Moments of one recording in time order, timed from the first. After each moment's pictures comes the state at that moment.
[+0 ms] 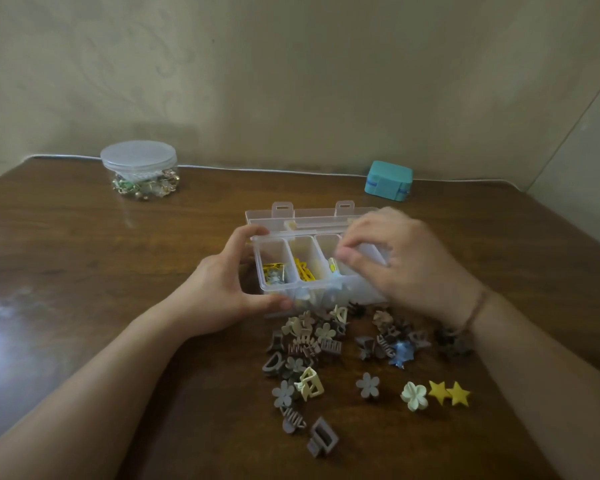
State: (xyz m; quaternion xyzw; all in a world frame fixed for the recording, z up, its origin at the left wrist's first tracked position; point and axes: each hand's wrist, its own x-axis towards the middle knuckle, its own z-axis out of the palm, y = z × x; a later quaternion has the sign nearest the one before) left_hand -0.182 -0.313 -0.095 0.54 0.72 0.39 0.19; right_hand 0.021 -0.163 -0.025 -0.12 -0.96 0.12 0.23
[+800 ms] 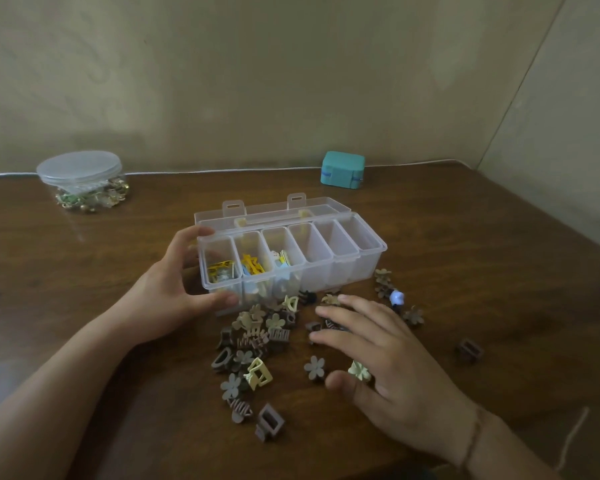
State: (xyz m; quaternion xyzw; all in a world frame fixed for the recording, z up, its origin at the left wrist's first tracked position) left_hand -0.179 -0.314 -0.094 0.52 0.73 0.40 0.21; right_hand 0.120 -0.216 -0.094 -0.20 -0.96 0.13 0.12
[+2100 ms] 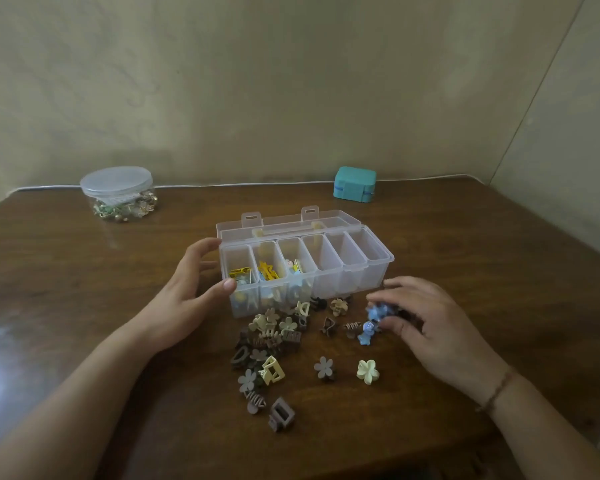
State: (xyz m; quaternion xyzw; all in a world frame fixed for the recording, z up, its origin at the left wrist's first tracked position) left_hand -0.176 -0.331 -0.097 0.52 0.70 0.44 0.21; right_hand 0.136 -0.160 -0.083 -0.25 -0.93 0.14 0.25
